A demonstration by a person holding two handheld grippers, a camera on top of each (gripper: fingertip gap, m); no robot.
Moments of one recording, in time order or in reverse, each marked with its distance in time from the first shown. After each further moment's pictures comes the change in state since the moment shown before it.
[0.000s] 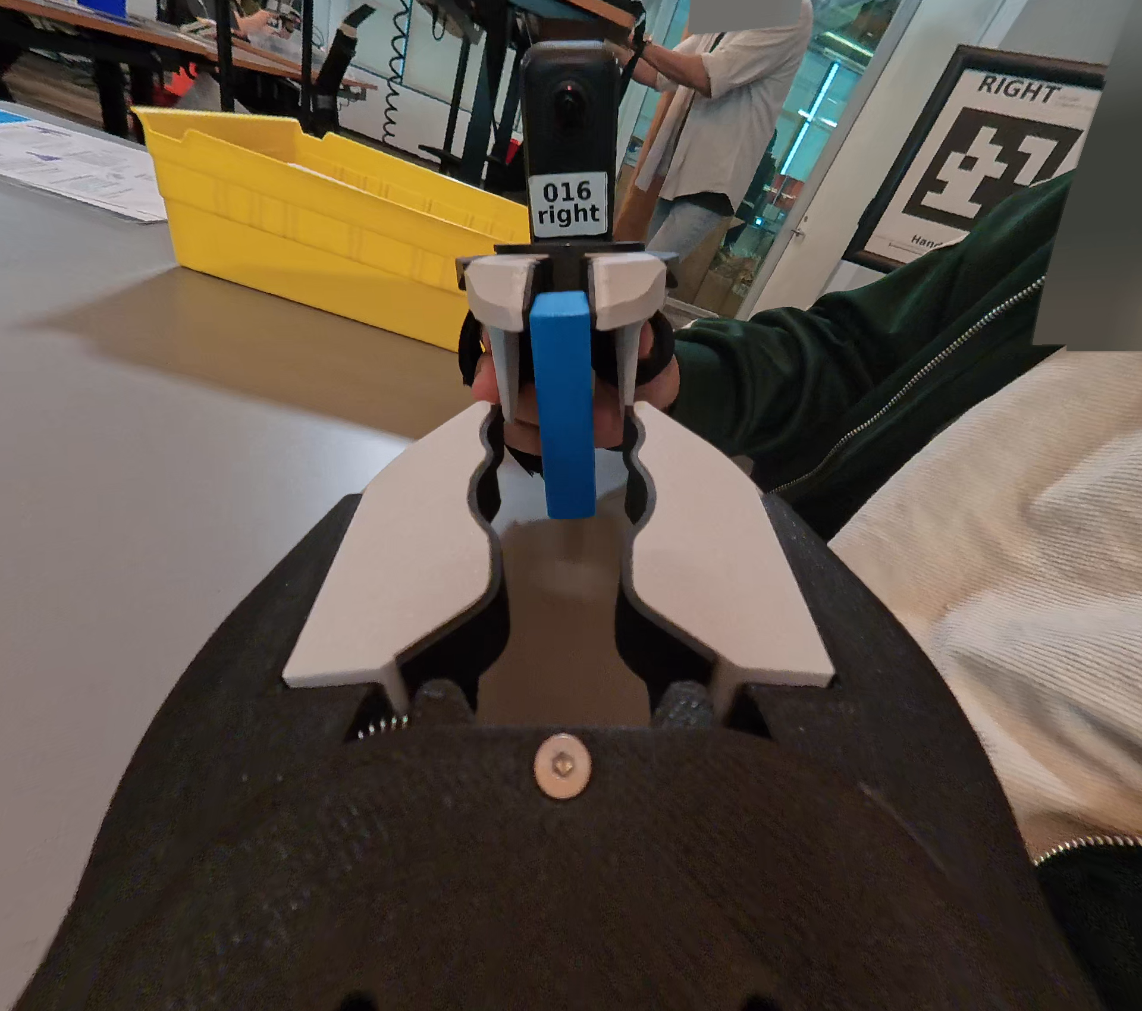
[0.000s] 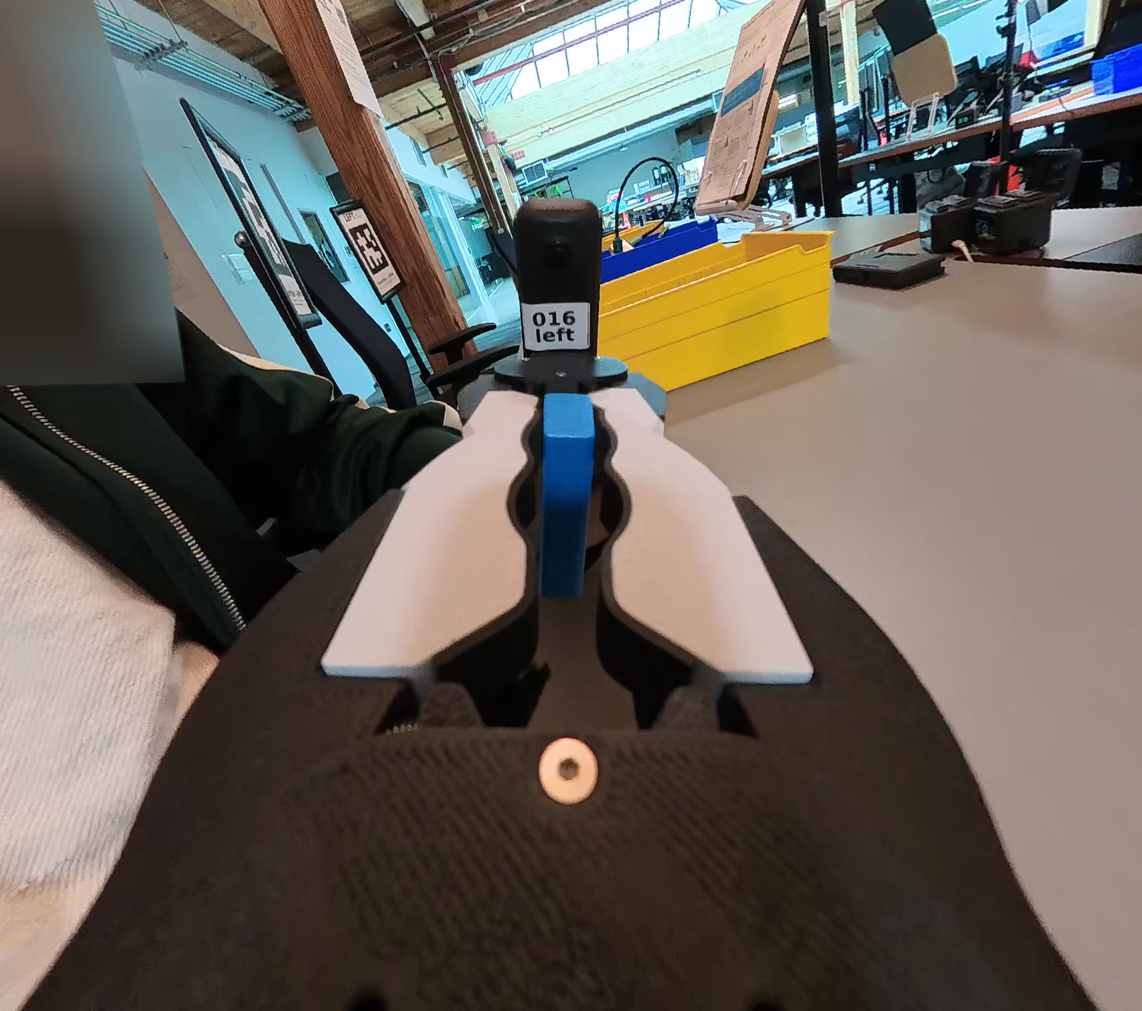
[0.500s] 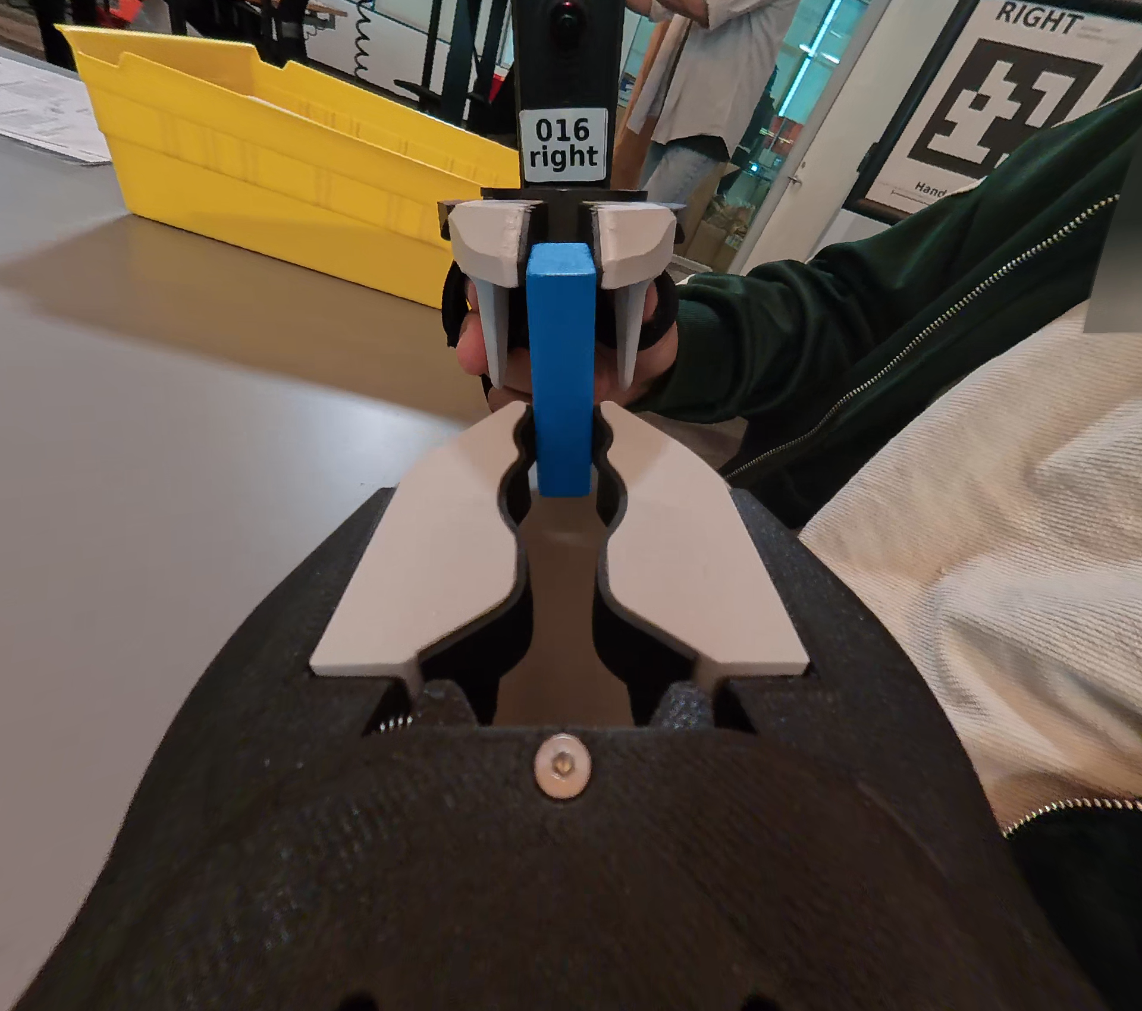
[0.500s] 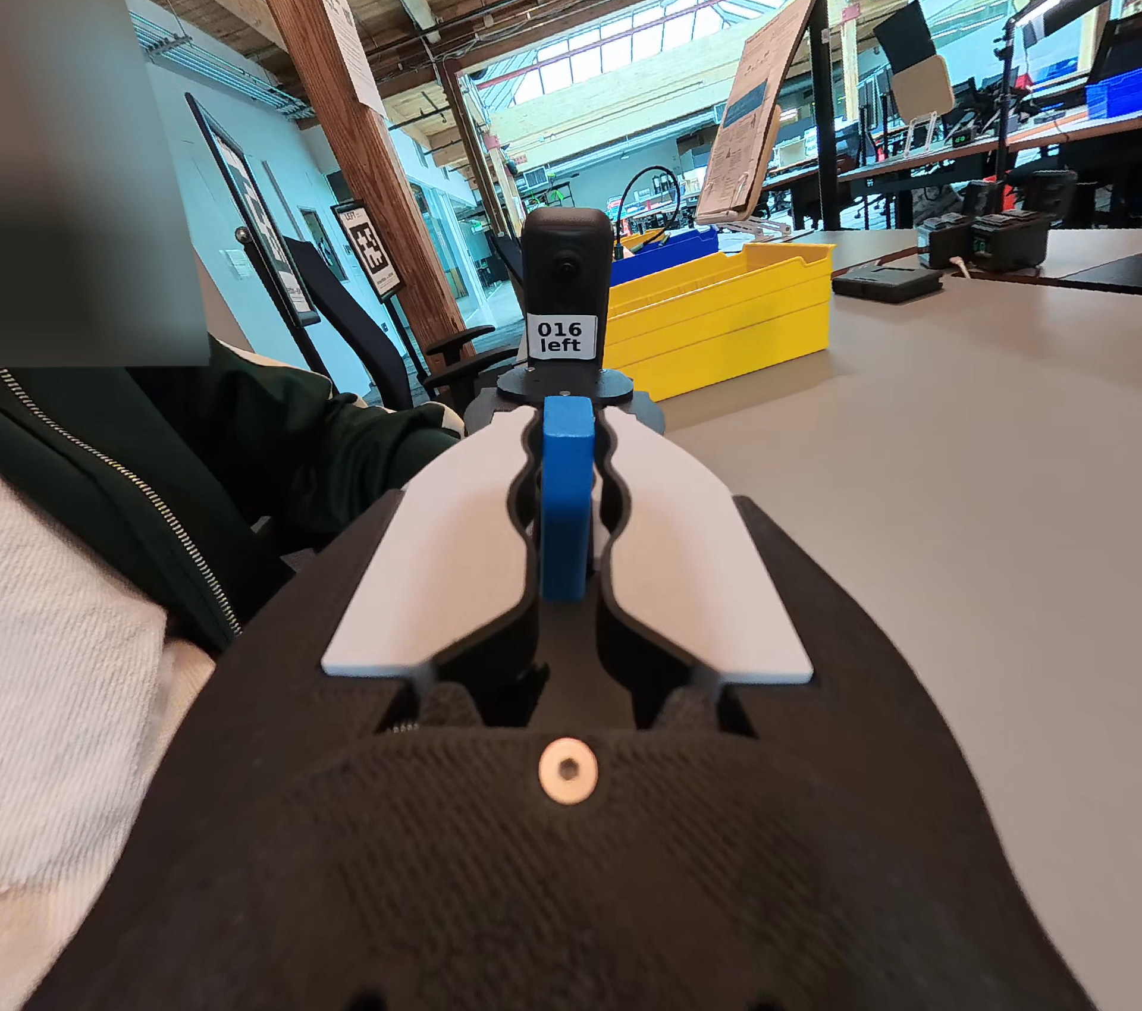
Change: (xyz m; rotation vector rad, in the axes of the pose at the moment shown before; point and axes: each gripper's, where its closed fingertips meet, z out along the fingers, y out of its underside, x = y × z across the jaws) left arm 0.003 0.015 0.006 -0.089 0.021 -0.005; right arm -0.003 0.000 0.001 0.010 -0.004 -0.027
